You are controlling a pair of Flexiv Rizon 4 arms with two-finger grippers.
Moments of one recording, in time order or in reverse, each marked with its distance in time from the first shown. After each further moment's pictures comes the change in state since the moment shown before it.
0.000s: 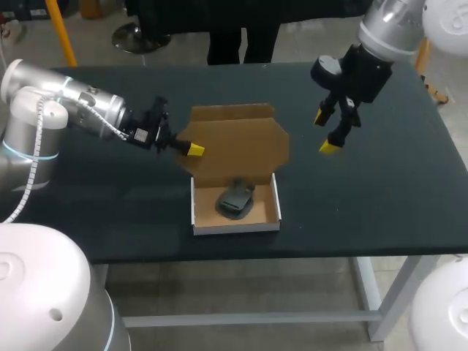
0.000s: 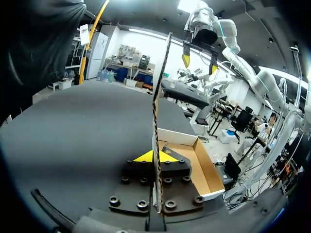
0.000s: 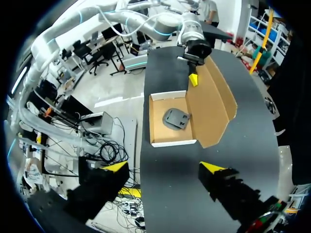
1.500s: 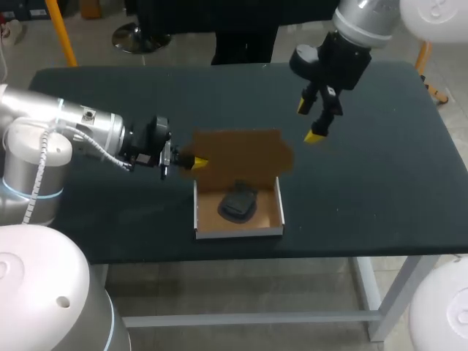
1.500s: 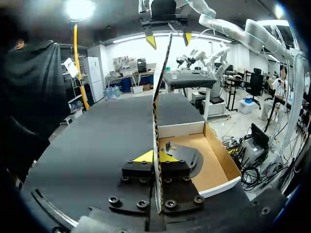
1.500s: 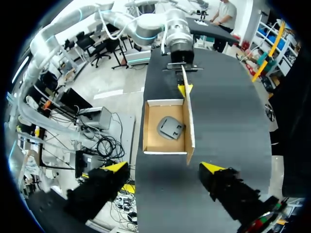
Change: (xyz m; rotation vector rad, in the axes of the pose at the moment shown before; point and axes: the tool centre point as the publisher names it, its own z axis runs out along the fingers) left arm 0.034 0.003 0.010 -0.029 -0.185 0.358; right arm -0.009 0.038 -0.008 0.048 -0.021 -0.074
